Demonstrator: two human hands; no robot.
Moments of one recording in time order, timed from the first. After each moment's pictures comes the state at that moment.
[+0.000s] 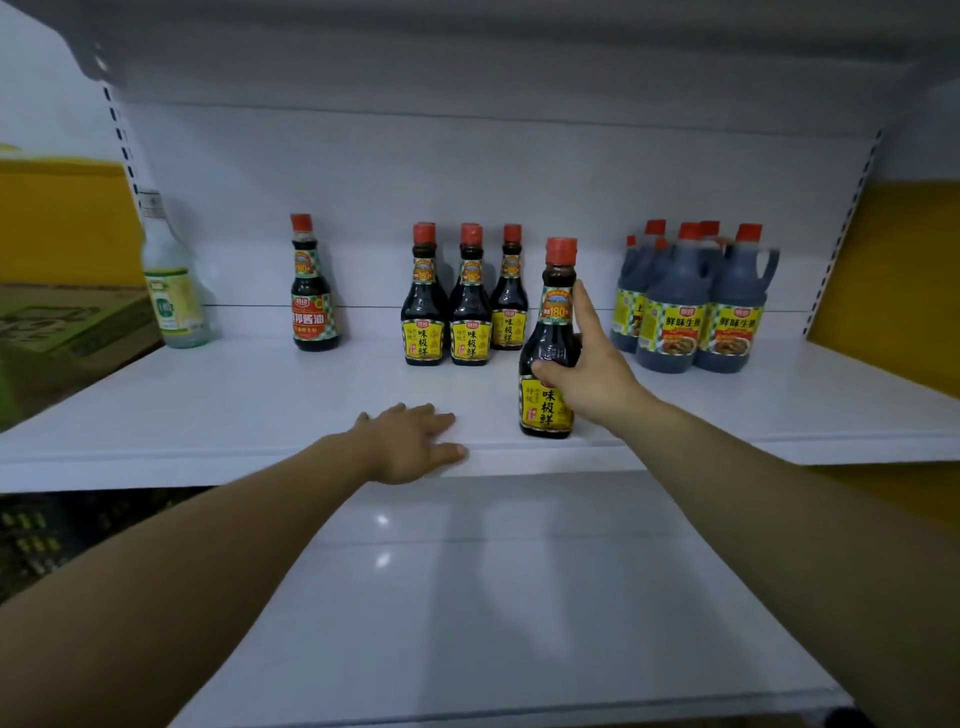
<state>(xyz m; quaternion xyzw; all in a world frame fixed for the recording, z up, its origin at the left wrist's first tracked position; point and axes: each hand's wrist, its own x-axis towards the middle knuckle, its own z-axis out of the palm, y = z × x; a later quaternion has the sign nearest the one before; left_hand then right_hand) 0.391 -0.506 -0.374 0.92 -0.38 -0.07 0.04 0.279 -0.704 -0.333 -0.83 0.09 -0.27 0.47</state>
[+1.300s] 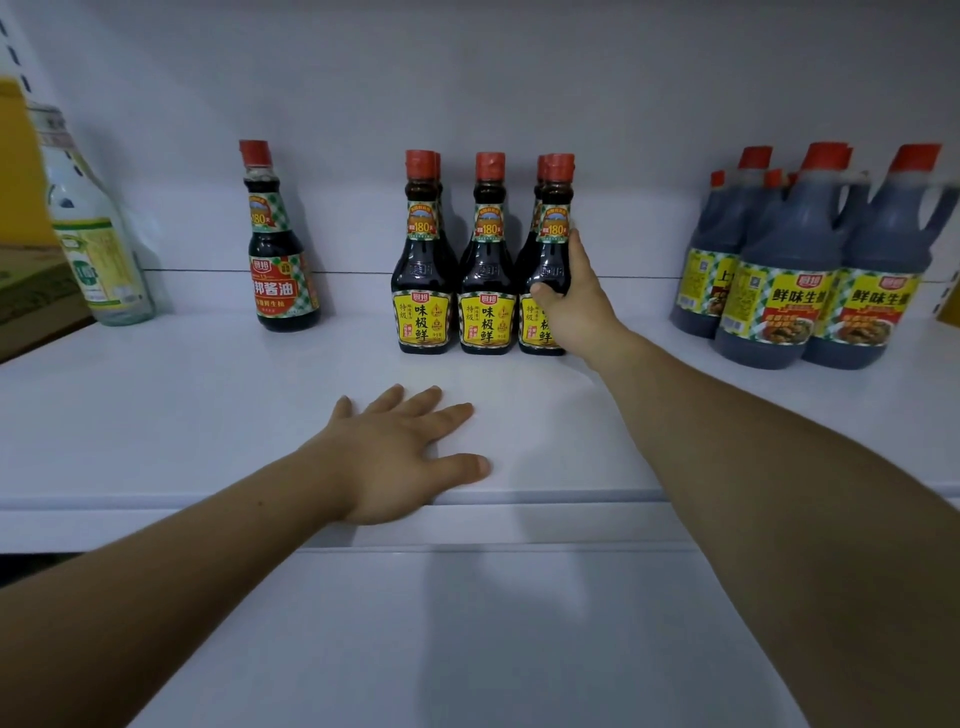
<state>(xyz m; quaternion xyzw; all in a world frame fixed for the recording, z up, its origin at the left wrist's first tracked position) 0.436 -0.531 -0.387 0.92 -0.38 -0.08 0.01 0.472 -0.786 -0.369 -0.81 0.11 -0.29 0.50</state>
